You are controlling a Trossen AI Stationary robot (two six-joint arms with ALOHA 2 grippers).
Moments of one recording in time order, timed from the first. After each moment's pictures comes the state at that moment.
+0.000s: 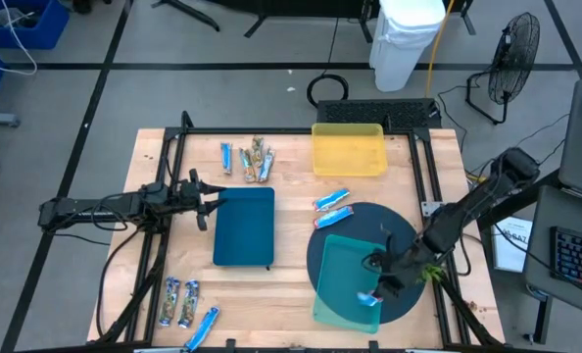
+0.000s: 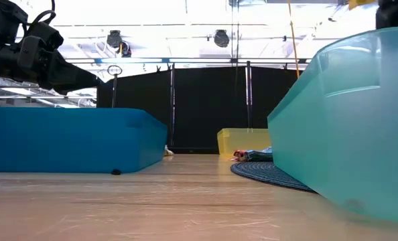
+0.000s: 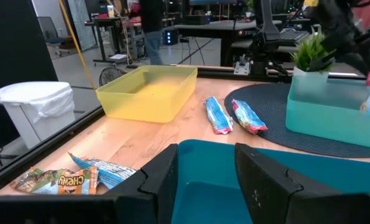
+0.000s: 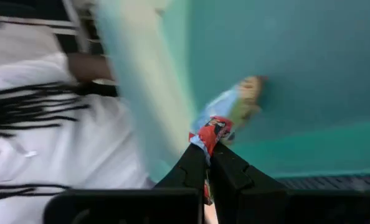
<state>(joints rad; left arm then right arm) 0.09 0.19 0.01 0.08 -0.16 0.00 0.71 1.20 0.56 -0.15 -0.08 1.45</state>
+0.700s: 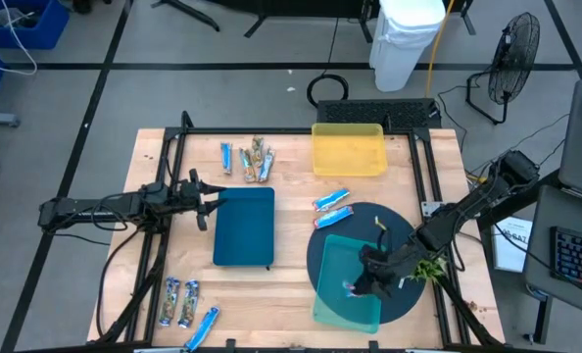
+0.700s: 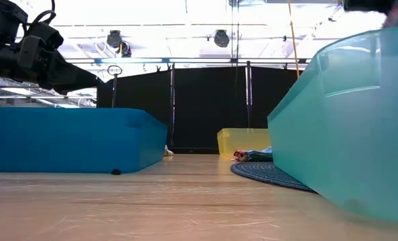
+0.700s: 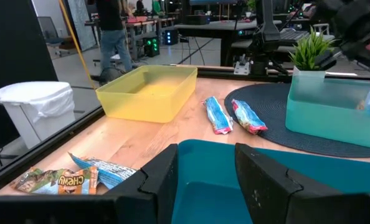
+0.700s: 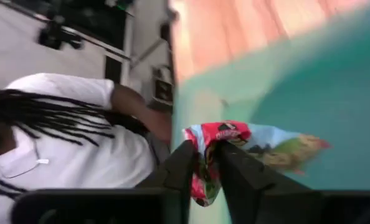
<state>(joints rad) 0.09 0.19 0.01 0.08 -0.16 0.00 0.64 1.24 0.56 0.16 0.06 1.04</state>
